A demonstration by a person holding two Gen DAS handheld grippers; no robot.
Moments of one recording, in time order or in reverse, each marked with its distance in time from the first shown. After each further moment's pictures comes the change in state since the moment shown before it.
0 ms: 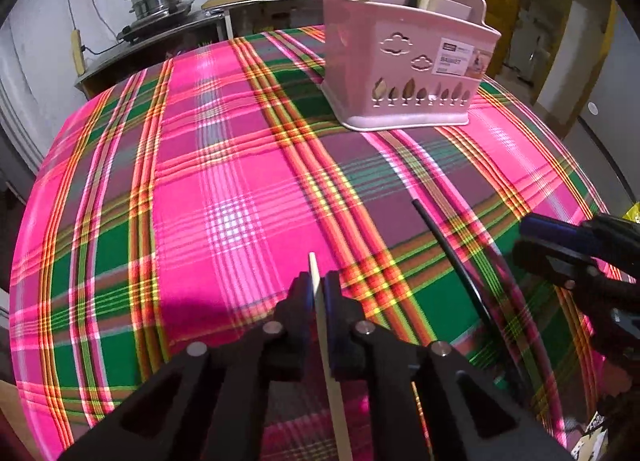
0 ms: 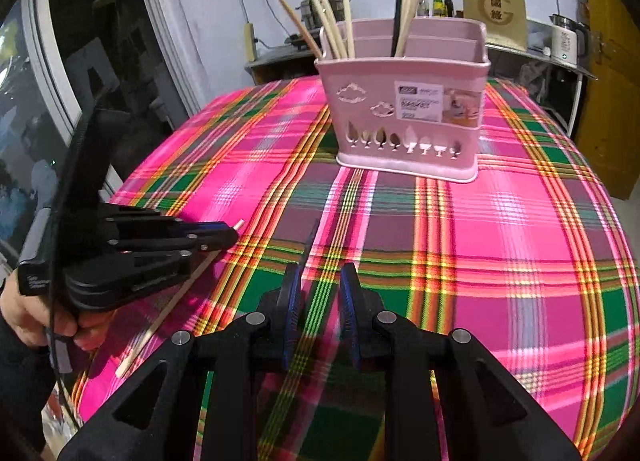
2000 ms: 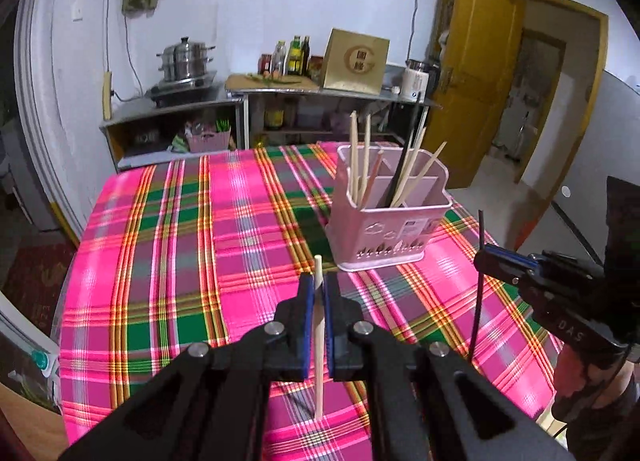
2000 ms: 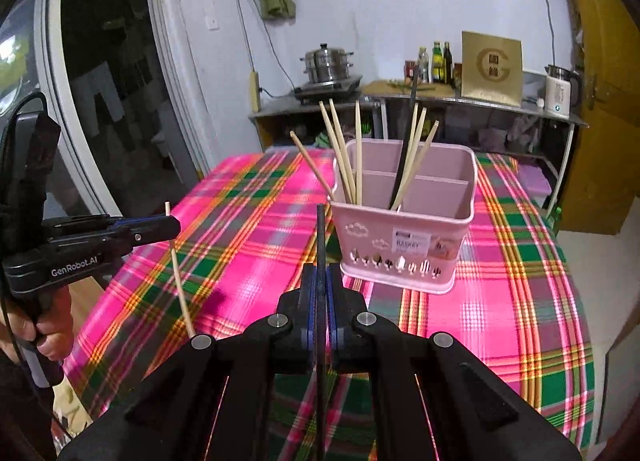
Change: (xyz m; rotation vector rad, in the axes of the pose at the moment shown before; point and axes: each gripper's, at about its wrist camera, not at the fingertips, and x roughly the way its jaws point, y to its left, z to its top) left arm -0.139 0.025 0.048 -0.083 -0.290 -0.056; right arm -0.080 0.020 0.076 -0.021 -0.191 -0.019
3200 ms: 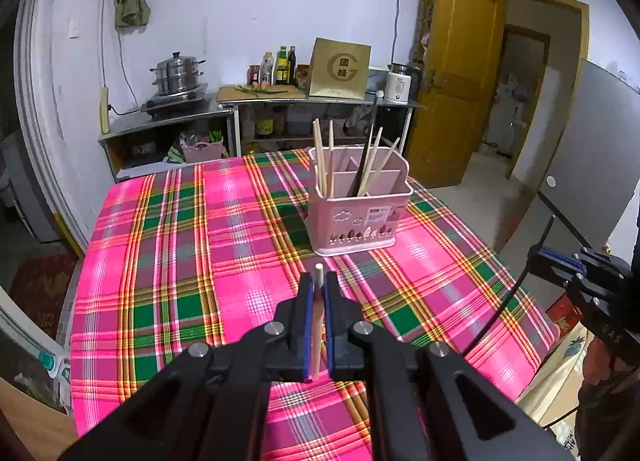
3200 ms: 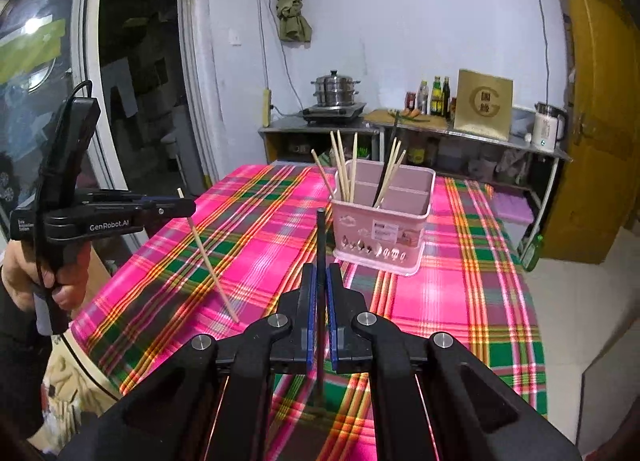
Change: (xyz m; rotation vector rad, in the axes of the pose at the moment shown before) left arm -0.050 -0.029 -0.020 0.040 -0.023 -0.011; right arm -0.100 0.006 -0.034 -0.091 -0.087 -0.030
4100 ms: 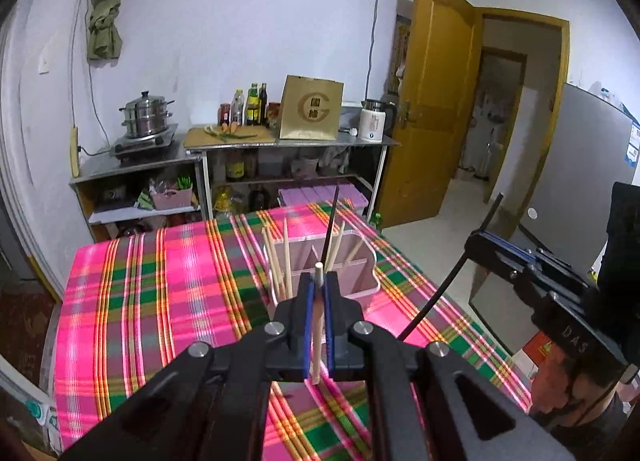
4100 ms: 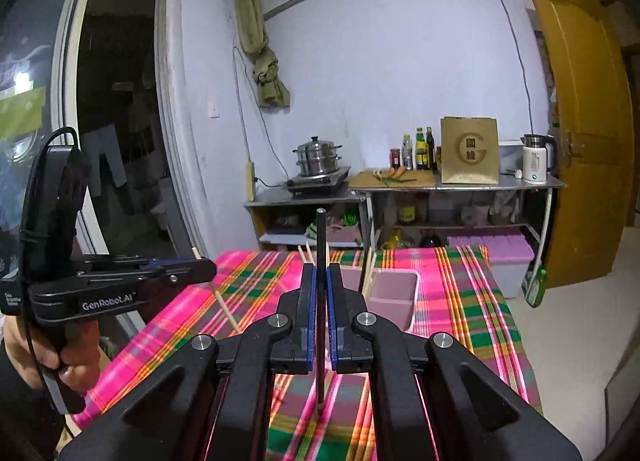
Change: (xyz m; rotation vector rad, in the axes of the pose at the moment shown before) left arm 0.028 -0.031 0.101 0.031 -0.114 -0.087; right arm 0.032 -0.039 0.085 0.094 -0.220 -0.004
